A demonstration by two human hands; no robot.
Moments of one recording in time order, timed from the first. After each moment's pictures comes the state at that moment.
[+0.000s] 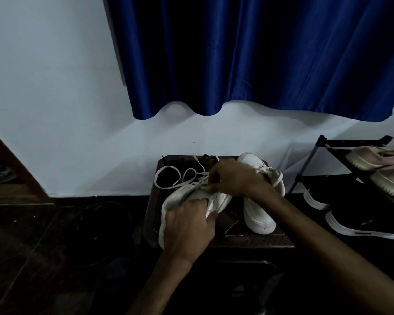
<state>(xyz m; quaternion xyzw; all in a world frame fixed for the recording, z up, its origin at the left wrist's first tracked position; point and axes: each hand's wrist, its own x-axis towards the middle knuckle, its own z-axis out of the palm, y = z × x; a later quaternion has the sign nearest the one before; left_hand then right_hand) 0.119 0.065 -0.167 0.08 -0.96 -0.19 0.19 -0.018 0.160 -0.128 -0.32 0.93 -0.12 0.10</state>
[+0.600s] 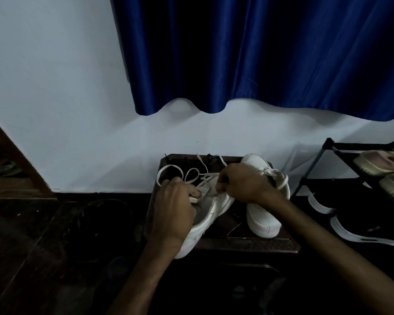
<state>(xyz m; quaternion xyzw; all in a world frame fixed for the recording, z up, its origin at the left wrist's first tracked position) 0.096 0.029 -0.164 0.13 -0.93 -0.27 0.19 -0.020 0.169 -0.137 -0.29 0.94 -0.15 0.09</state>
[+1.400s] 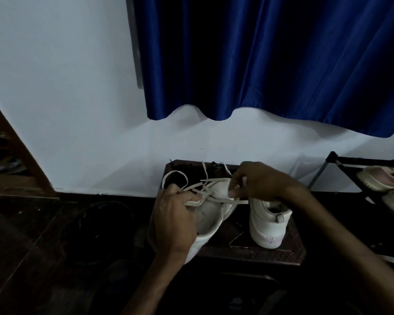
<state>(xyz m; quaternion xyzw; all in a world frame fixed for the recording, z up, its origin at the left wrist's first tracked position) 0.108 0.037 -0.172 0.19 -0.87 -0.34 0.29 -0.016 0.187 -0.085 -0.34 0.92 -0.10 0.15</state>
